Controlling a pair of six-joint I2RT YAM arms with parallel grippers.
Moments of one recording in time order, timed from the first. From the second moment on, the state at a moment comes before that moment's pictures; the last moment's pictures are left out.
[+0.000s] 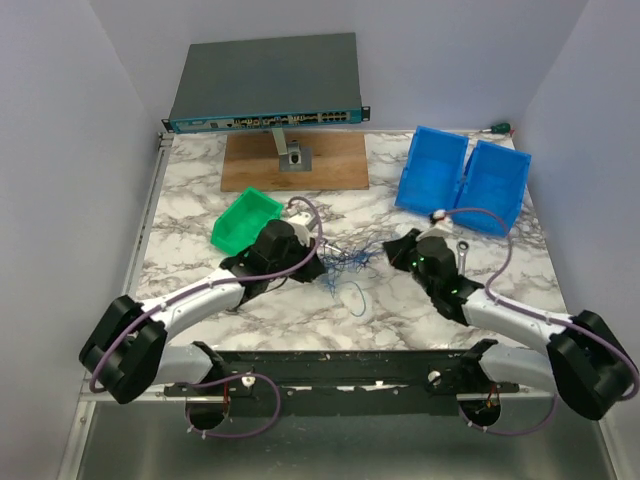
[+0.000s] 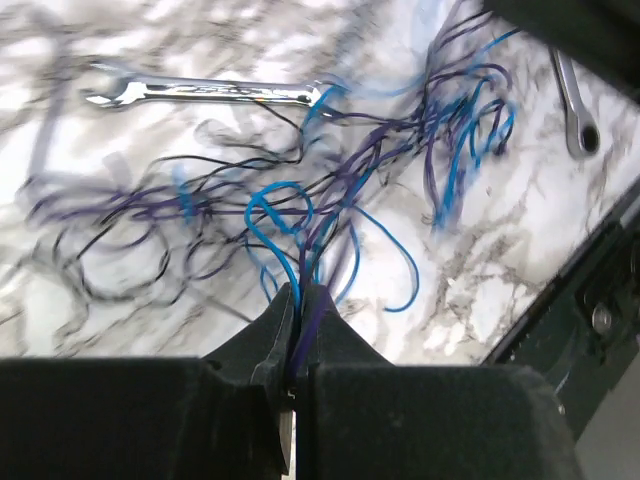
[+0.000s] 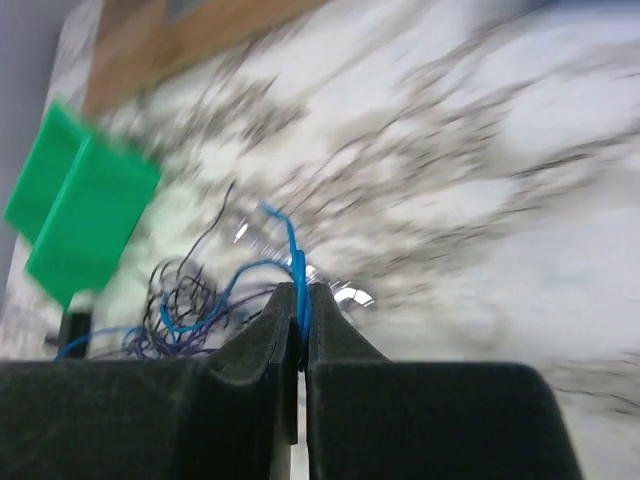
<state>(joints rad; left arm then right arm) -0.70 1.31 0.67 0.05 0.25 -0.42 0.63 1.20 0.40 0.43 0.17 0.70</state>
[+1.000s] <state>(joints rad) -0.48 0.87 0.41 -0.08 0.15 -0.48 0.58 1.00 0.28 0.44 0.36 0.57</state>
